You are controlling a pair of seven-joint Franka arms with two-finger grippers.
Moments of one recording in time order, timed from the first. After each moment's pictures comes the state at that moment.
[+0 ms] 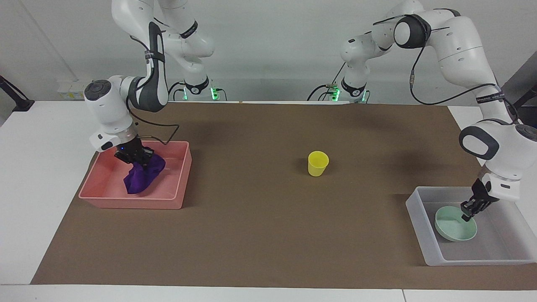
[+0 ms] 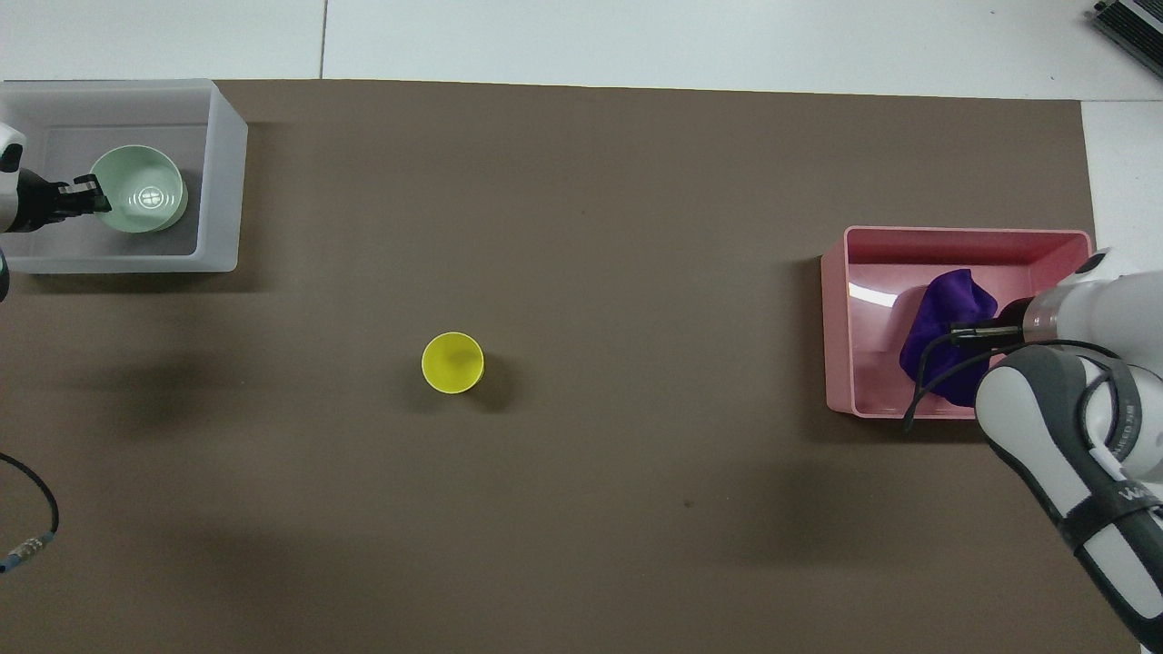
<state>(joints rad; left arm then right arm) 0.29 0.58 -0.04 -1.58 -0.14 2.45 0.08 -0.15 0.09 -0.03 -2.20 0.00 2.38 -0.16</state>
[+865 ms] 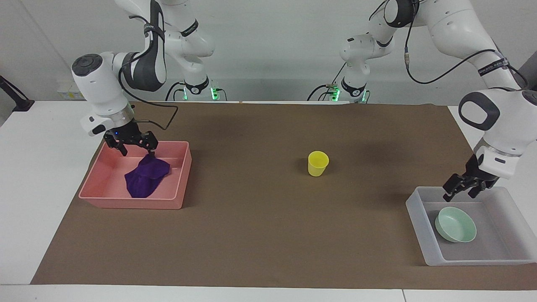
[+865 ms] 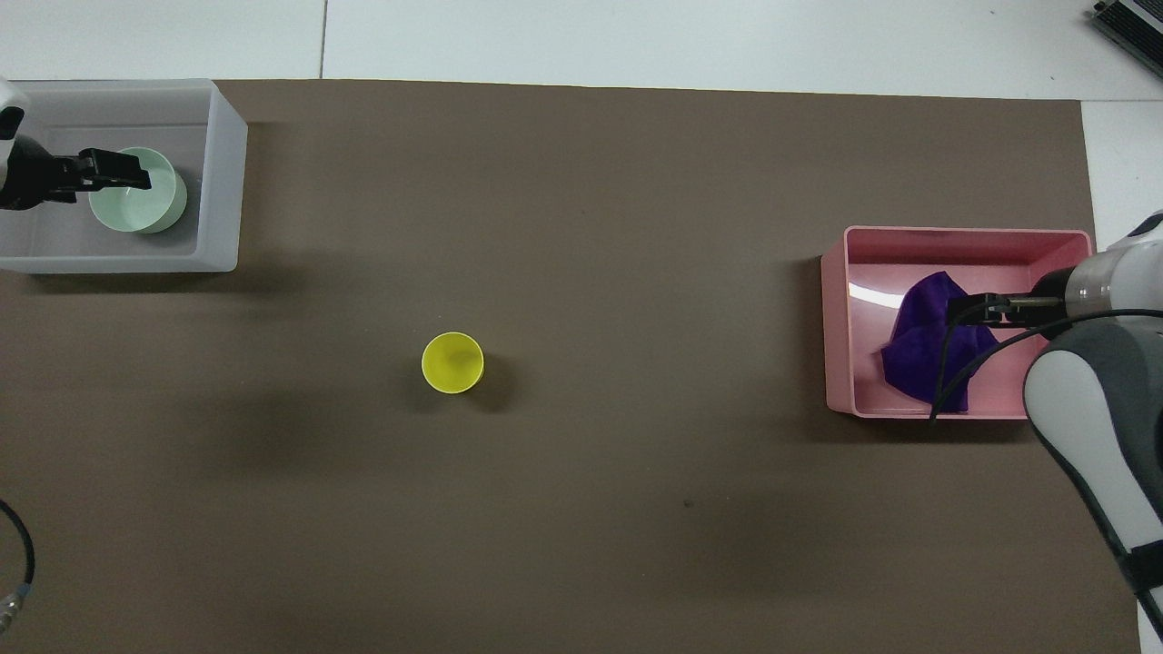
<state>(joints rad) 0.16 0.33 -0.06 -1.62 -0.11 2.17 0.08 -0.11 -0.02 0.00 -2.03 0.00 2.08 -0.04</state>
